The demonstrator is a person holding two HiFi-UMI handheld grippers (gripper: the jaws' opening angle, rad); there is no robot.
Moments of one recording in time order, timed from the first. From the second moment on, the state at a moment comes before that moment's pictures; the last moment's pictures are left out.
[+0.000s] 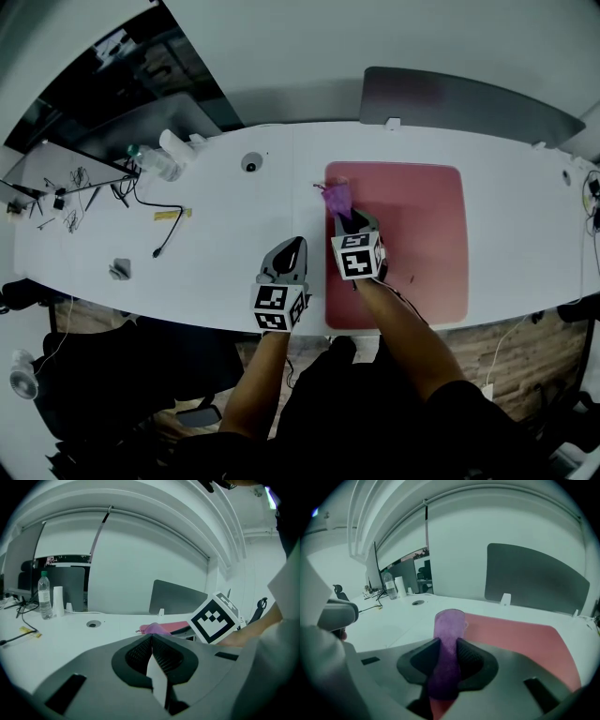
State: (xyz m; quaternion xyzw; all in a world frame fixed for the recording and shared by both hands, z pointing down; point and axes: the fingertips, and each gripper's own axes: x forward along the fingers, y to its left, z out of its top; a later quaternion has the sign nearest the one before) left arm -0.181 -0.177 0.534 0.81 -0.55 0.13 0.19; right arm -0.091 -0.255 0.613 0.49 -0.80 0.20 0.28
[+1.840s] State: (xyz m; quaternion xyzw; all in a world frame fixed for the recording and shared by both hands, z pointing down) left arm -0.099 -0.173 0.538 0.85 -0.48 0.13 0.18; right arm 0.154 -0.261 0.634 0.63 -0.67 0.16 0.37
